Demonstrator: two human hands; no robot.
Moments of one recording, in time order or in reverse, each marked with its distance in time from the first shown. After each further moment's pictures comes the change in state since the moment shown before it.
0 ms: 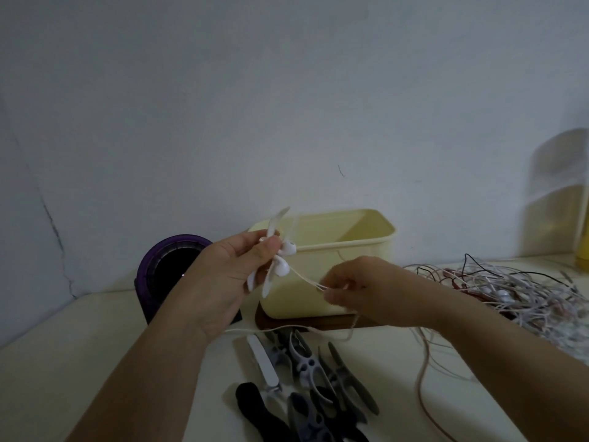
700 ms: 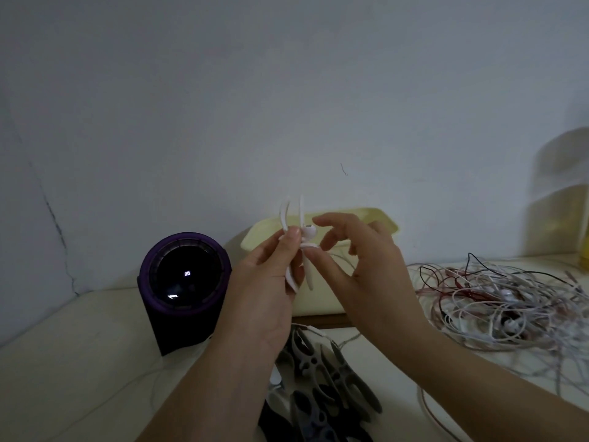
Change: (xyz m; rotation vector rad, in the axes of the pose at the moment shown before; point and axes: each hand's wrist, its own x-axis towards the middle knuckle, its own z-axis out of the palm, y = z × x) left_hand -0.004 -0.020 0.043 -0.398 0.174 0.044; right_hand 0.003 -0.029 0.031 0.177 0.860 -0.199
